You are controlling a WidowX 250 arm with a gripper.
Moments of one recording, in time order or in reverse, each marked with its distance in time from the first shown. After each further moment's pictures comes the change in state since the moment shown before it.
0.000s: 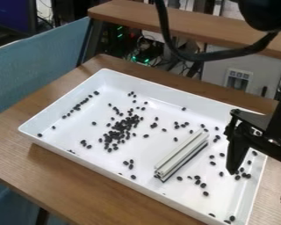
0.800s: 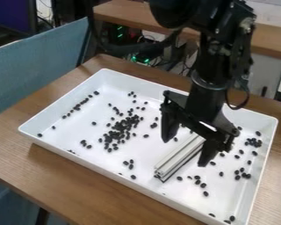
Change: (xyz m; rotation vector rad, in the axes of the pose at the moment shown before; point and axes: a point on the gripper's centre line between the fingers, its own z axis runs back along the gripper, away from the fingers) arm 0.026 0.106 -0.029 0.083 -0.080 -0.056
